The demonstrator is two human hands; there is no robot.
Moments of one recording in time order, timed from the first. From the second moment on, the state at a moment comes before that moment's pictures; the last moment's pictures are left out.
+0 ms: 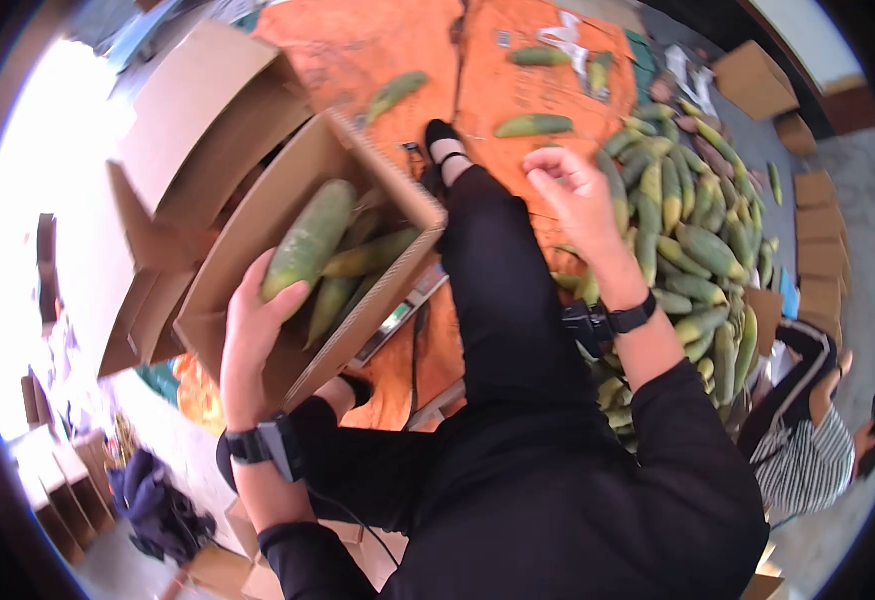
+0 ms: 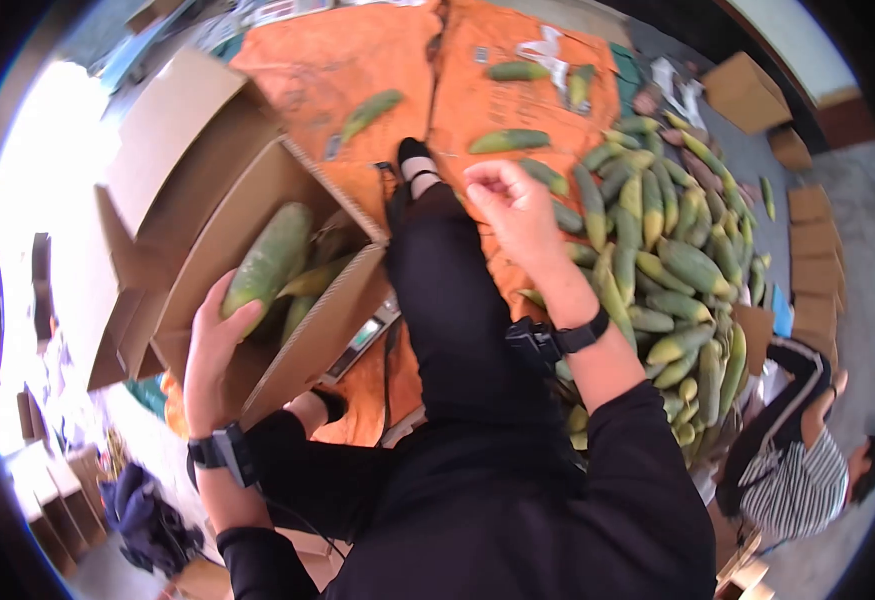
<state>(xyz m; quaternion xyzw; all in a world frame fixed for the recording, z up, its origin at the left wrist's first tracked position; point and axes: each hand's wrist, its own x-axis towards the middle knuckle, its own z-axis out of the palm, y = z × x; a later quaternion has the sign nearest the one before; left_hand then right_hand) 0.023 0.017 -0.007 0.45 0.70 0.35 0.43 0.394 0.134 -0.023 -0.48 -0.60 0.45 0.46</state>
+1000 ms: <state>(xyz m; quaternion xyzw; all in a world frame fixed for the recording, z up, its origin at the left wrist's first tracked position) 0.015 -0.003 0.024 0.51 0.75 0.31 0.28 0.626 0.006 -0.200 -0.86 -0.44 0.14 -0.22</state>
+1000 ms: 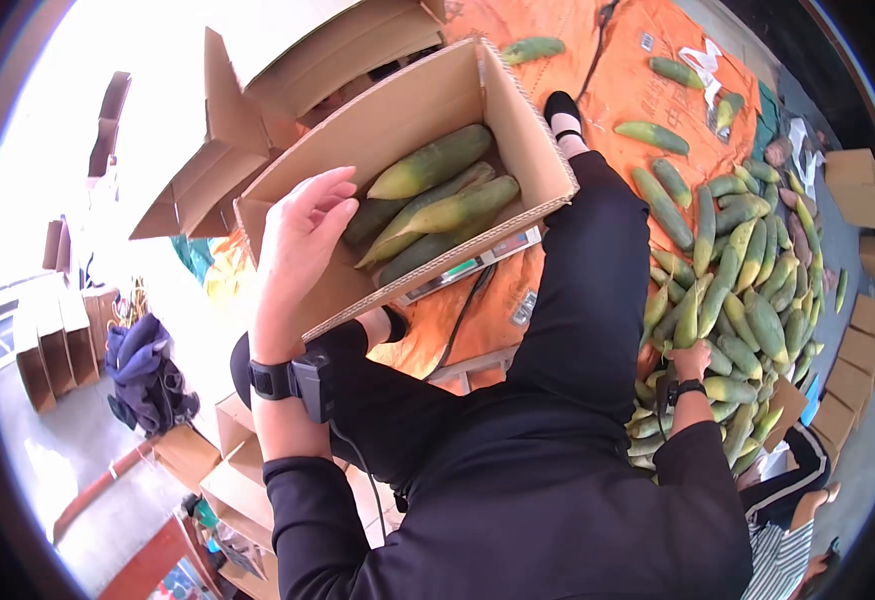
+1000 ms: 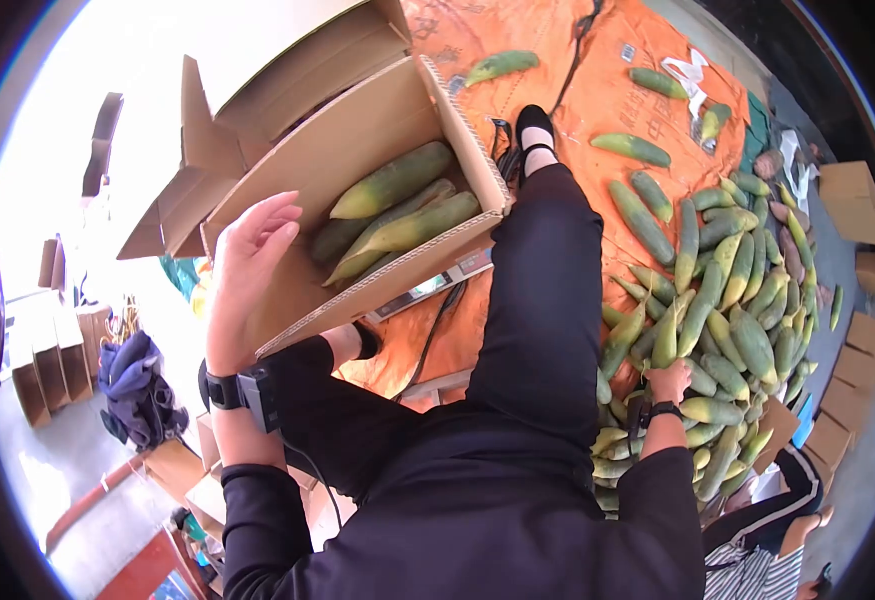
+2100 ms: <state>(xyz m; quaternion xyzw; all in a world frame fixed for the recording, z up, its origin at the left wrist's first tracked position) 0.017 -0.013 0.044 0.63 0.62 0.41 0.21 0.252 0.109 0.083 -0.23 -0.53 0.62 0.53</state>
